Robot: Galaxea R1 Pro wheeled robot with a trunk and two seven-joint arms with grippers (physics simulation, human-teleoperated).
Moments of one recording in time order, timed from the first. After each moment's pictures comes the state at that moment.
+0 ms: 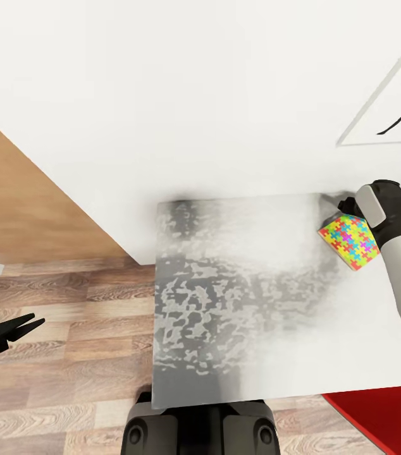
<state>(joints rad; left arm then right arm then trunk) -0.37 0.51 0.58 -1.07 0.29 0.91 -1.57 -1.45 -0.33 0.07 -0.57 -0.45 0.74 -0.54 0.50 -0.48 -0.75</state>
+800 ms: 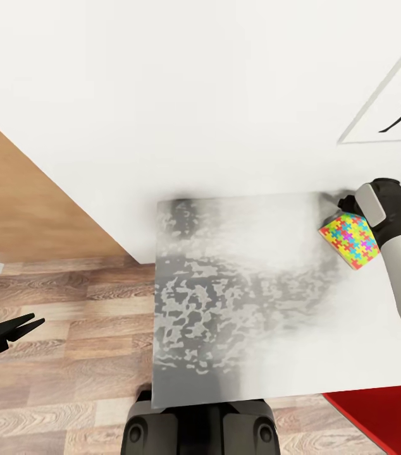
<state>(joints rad) -0.37 0.51 0.58 -1.07 0.29 0.91 -1.57 -1.45 -0.32 0.08 -0.59 -0.45 0.74 -0.54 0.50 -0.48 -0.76</state>
